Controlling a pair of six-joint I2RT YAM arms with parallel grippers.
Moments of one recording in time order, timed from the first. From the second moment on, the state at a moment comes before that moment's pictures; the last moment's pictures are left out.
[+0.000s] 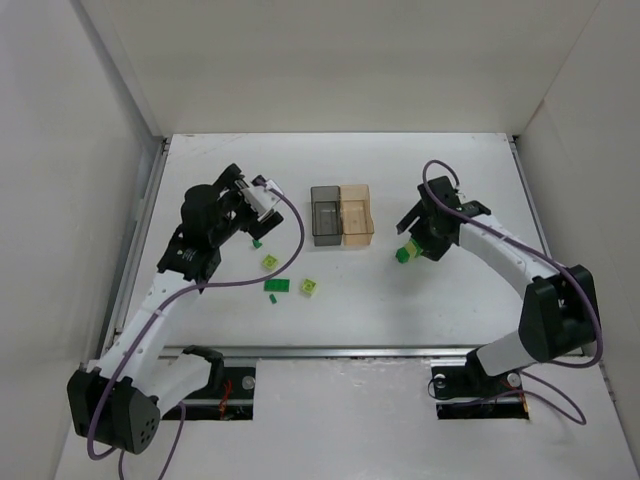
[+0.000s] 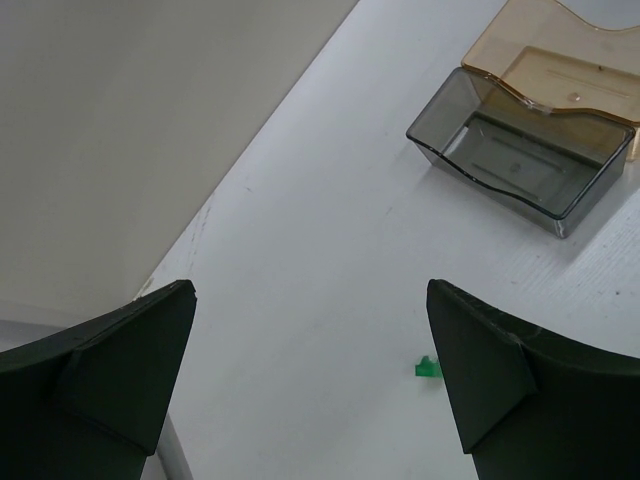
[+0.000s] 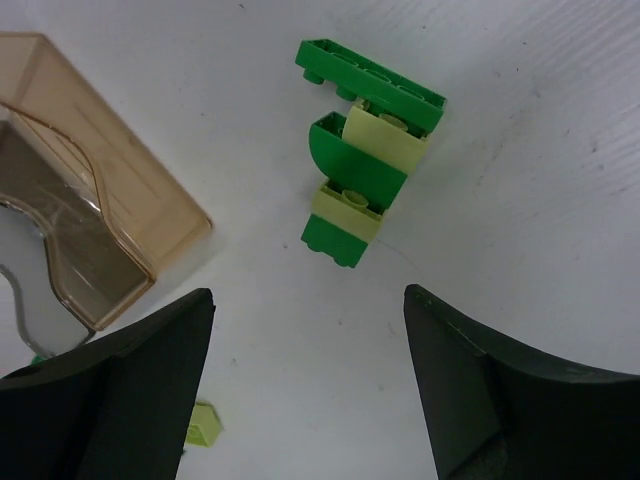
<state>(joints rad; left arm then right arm) -0.29 1.00 0.86 -0.11 0.24 0.66 0.36 1.47 1.07 -0.67 0.20 1.04</state>
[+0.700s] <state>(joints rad) -0.30 0.93 0.80 -0.10 0.27 0.55 0.28 1.72 1.08 -0.64 0.15 1.22</state>
